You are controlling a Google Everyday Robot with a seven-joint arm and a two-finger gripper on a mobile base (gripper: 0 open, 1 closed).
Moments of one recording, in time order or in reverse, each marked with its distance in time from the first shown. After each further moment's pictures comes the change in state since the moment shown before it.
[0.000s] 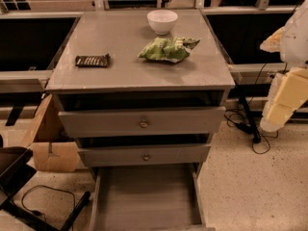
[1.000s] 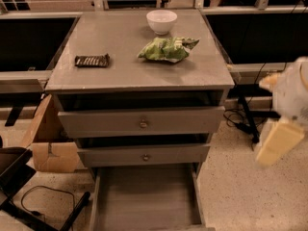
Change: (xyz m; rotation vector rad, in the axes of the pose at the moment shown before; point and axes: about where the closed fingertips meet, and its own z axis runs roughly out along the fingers) arm 0.026 0.039 0.058 0.025 -0.013 0.060
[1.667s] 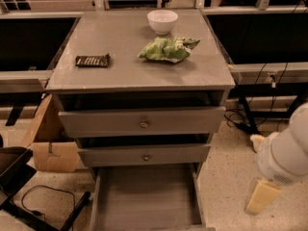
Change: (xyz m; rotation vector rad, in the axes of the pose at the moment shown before) arm 0.073 0.056 0.131 -0.041 0.092 0.008
